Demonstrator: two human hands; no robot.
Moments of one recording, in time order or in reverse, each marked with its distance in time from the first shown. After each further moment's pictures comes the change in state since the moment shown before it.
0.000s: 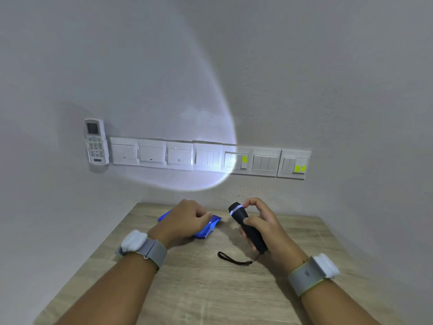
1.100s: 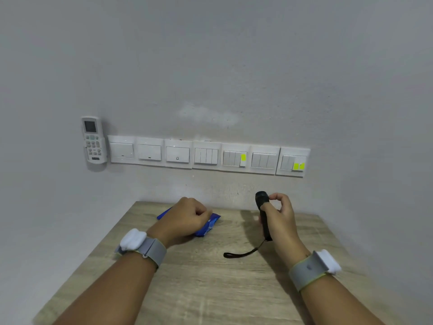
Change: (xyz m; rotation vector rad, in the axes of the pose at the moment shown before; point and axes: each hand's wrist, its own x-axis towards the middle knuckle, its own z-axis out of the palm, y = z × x) left_hand -0.002 0.003 0.001 -0.076 0.028 -0.032; right_hand 0.015 0.006 -0.010 0.055 0.570 0.041
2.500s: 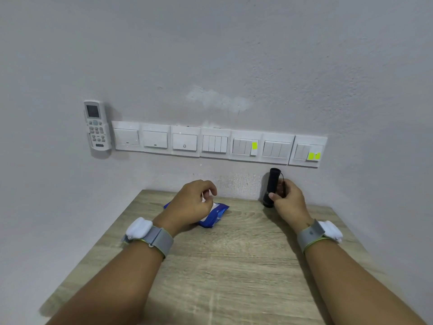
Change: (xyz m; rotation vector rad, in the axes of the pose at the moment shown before) left_hand 0.003 0.001 -0.005 0.039 0.115 0.007; right_hand 0.092 0.044 -0.009 -0.365 -0.055 -0.138
